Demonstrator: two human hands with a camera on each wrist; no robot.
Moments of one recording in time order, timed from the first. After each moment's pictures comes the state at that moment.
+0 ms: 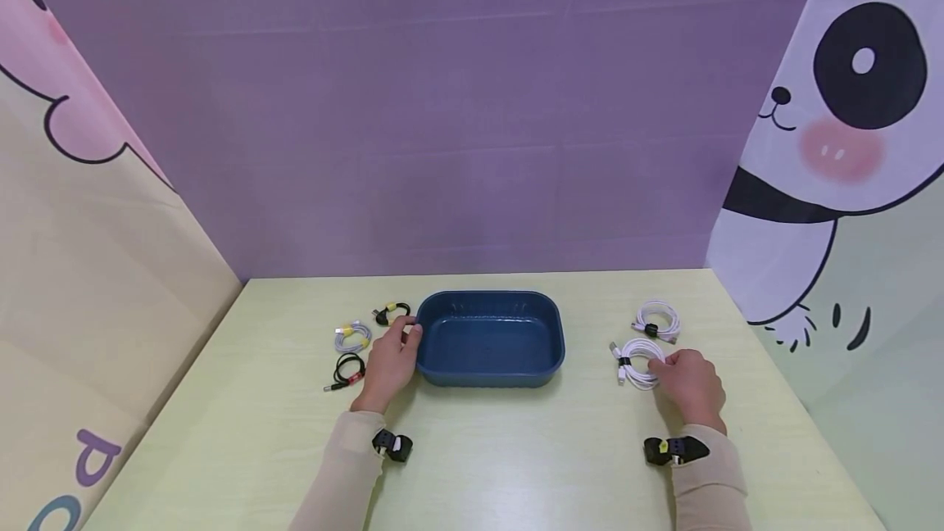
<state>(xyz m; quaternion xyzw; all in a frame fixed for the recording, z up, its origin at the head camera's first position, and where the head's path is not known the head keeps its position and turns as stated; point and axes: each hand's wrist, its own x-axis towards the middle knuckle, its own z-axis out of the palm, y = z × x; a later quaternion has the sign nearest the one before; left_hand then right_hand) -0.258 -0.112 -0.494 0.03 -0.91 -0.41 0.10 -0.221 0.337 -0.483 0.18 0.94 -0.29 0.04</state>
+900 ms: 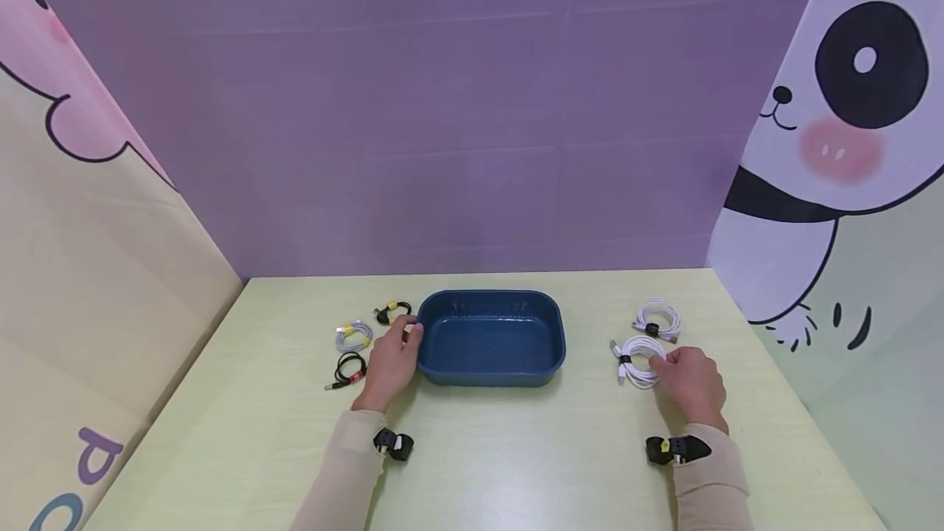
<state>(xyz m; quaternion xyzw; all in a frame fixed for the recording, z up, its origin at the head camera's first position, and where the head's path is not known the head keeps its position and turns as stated) -0.257 -0.111 -0.494 0.02 -0.90 -0.42 0.09 -0.219 0.336 -0.479 0.17 0.94 -0.30 0.02</state>
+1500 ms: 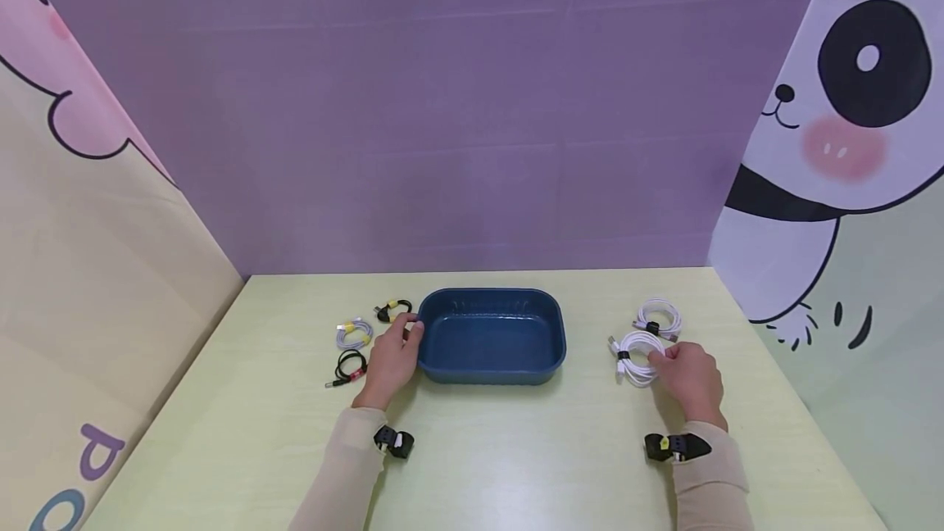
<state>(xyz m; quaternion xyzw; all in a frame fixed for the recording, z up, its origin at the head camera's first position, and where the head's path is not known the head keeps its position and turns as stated) -0.256 -0.111 -0.493 0.02 -0.90 -0.42 0.09 -0.221 0.332 -0.474 0.15 0.94 -0.30 0.00</state>
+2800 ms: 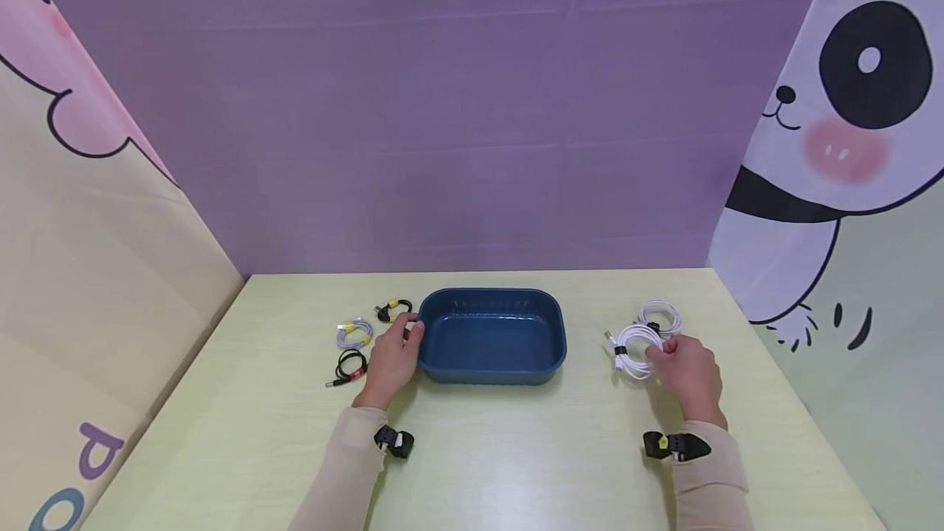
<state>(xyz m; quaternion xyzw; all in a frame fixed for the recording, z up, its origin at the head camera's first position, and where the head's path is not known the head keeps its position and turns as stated) -0.258 -0.112 -0.496 0.02 -0.90 -0.42 0.09 -0.220 0.324 -0.460 0.14 0.94 -0.30 -0.01</state>
